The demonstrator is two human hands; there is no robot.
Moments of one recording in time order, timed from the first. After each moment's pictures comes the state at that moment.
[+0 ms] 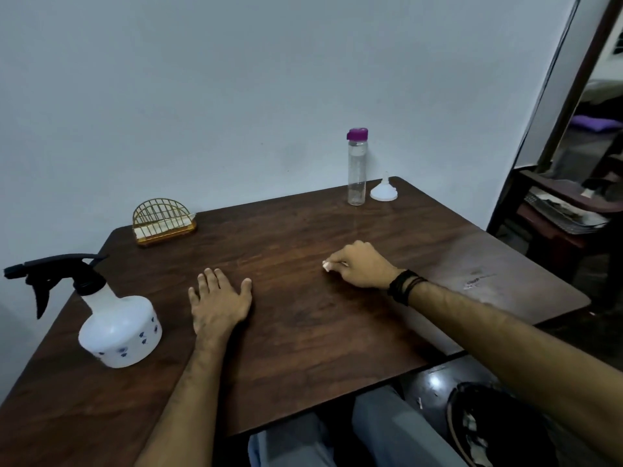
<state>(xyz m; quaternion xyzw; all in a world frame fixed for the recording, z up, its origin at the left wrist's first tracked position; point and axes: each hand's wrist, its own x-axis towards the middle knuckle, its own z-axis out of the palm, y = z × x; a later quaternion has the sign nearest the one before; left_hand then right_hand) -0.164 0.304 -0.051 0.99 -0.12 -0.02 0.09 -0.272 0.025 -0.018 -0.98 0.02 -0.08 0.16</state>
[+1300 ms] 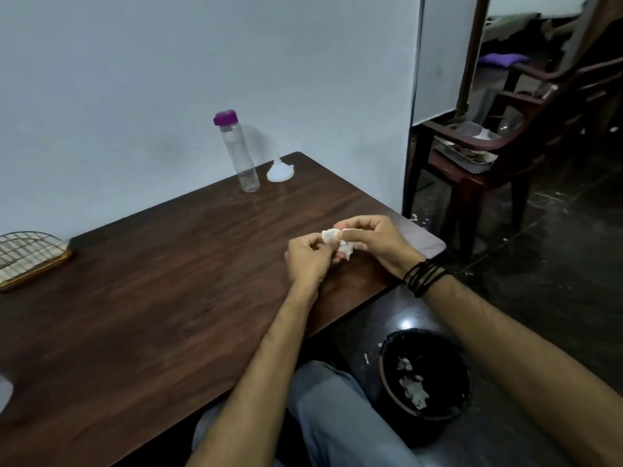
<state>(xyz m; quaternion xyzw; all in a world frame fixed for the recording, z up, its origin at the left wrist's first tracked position) -0.384 0.007 -0.022 0.73 -0.22 -0.21 0.61 -0.470 -0.120 -0.028 -0.63 0.21 -0.25 0.71</state>
